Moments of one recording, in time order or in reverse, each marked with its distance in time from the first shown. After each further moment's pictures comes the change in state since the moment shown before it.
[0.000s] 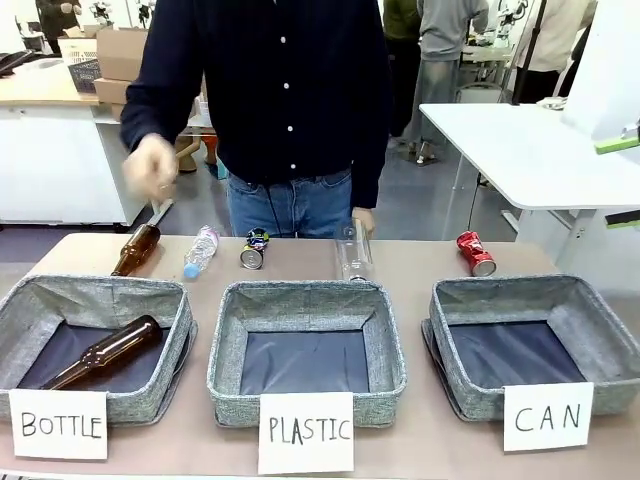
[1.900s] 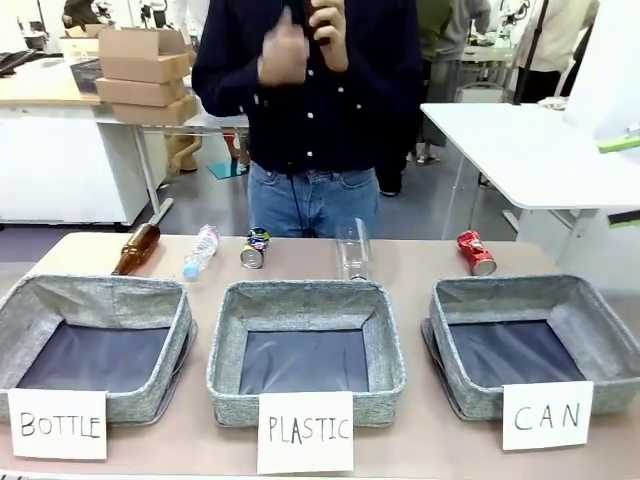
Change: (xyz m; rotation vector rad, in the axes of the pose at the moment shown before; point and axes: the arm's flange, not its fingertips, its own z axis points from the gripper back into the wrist) left arm 0.000 -0.002 0.001 0.010 0.000 0.006; right arm 0.000 0.000 0.000 -0.002 -0.003 -0.001
